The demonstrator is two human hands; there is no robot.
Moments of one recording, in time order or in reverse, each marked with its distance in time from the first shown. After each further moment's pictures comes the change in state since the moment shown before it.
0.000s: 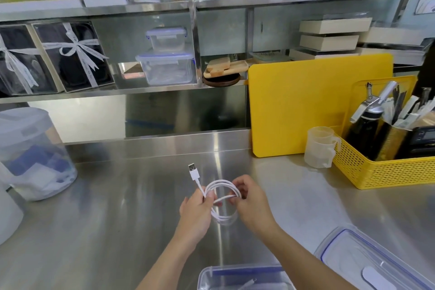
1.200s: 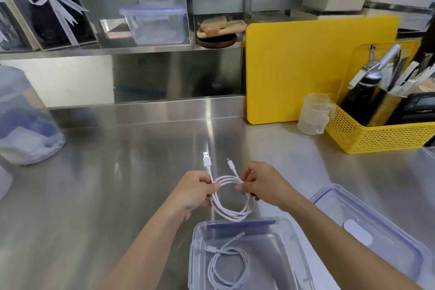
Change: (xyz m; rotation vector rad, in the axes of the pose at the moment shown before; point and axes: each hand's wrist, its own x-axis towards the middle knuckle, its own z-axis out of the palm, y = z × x) left_hand -0.012 -0.012 -0.002 -0.147 -0.290 -0.244; right_hand -0.023 0.013 -0.039 -0.241 -0.318 0.246
